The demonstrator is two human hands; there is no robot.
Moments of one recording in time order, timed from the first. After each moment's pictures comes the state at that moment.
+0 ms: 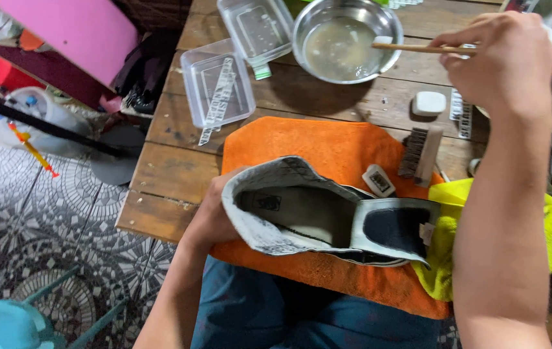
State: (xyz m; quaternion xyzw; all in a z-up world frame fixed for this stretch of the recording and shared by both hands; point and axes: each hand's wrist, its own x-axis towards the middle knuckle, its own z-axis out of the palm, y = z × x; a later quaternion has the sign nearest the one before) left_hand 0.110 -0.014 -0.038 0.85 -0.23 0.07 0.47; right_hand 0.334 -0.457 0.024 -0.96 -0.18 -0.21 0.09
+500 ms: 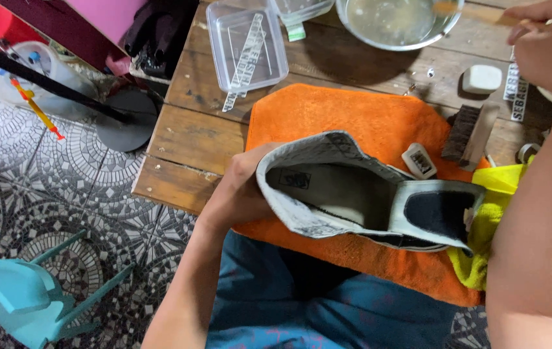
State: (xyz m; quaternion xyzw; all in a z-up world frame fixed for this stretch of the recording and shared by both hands) left_hand 0.091 -0.018 -0.022 0.84 -0.22 0.07 0.49; right_hand 0.407 -0.540 -0.099 -0.95 -0.17 -0.13 0.24
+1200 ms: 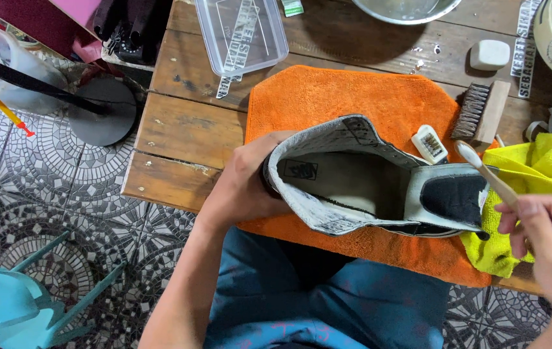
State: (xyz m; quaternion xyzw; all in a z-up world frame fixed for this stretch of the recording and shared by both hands) left_hand 0.090 -0.013 -0.013 0.82 -0.23 0.03 0.52; right_hand 0.042 -0.463 -0.017 -0.90 0.05 0.04 0.43
